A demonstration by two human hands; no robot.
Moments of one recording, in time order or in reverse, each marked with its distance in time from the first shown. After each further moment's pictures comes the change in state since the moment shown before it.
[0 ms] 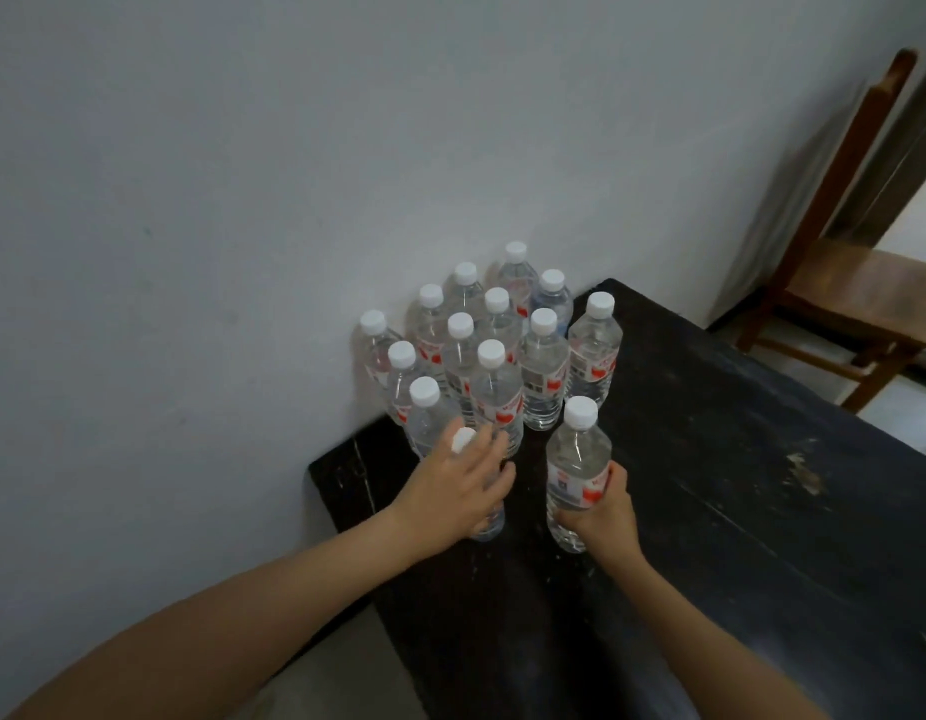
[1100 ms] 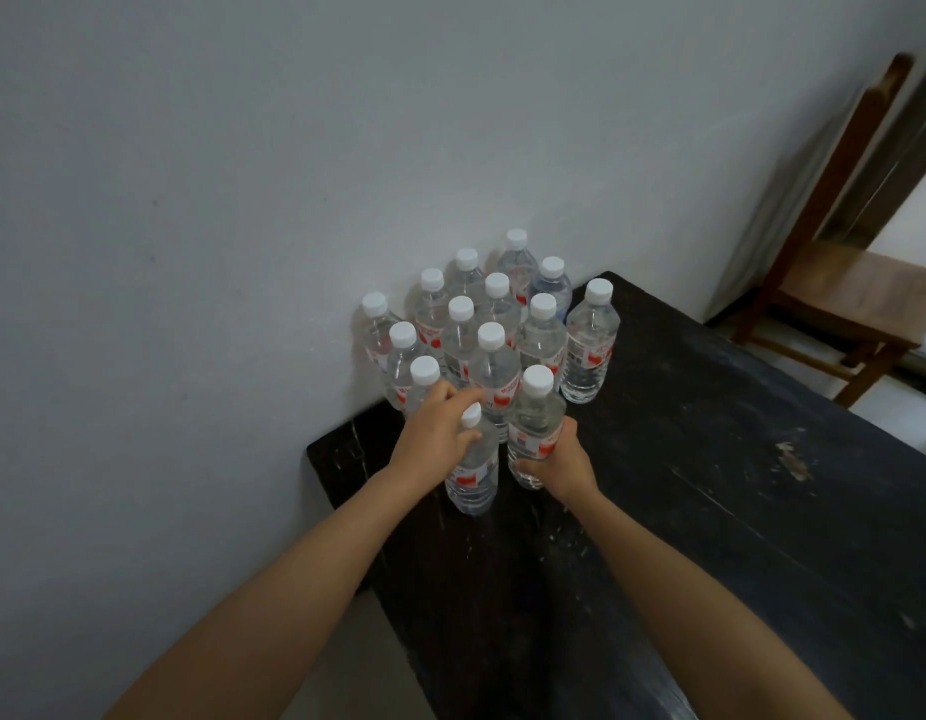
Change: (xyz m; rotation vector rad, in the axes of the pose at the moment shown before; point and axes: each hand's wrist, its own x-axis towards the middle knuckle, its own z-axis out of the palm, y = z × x) left_hand 0.012 -0.013 0.009 -1.122 0.190 -0.695; right_hand 0.030 -0.036 0.030 -0.157 -0.150 -0.012
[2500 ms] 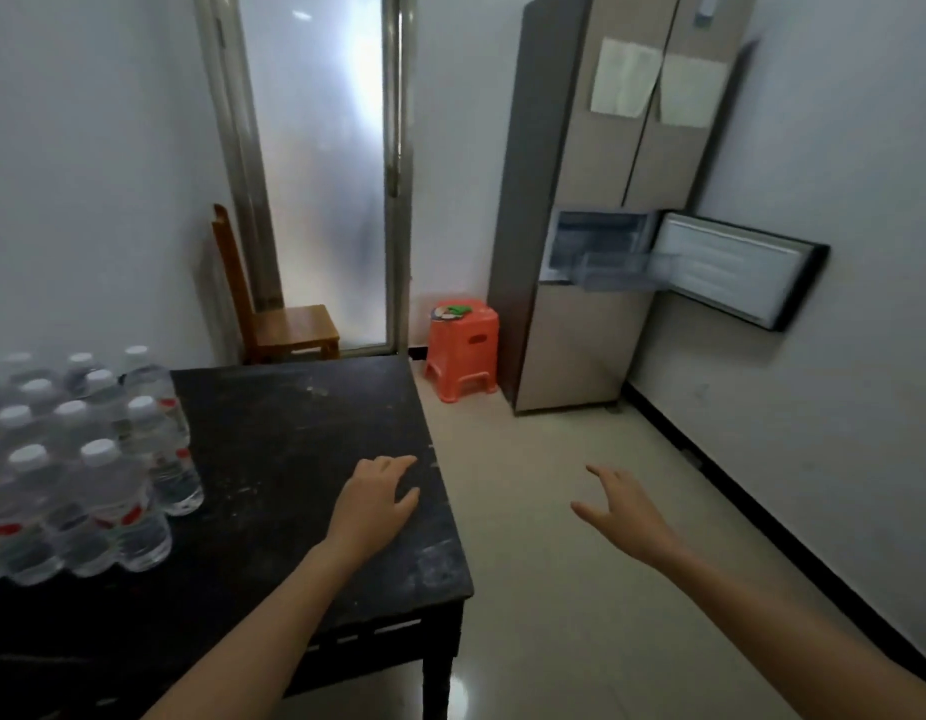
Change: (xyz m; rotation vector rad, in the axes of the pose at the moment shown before) left_hand -0.281 0.117 0.005 -0.114 -0.431 0.946; right_hand -0.625 0.026 -0.007 -0.375 0.921 0.605
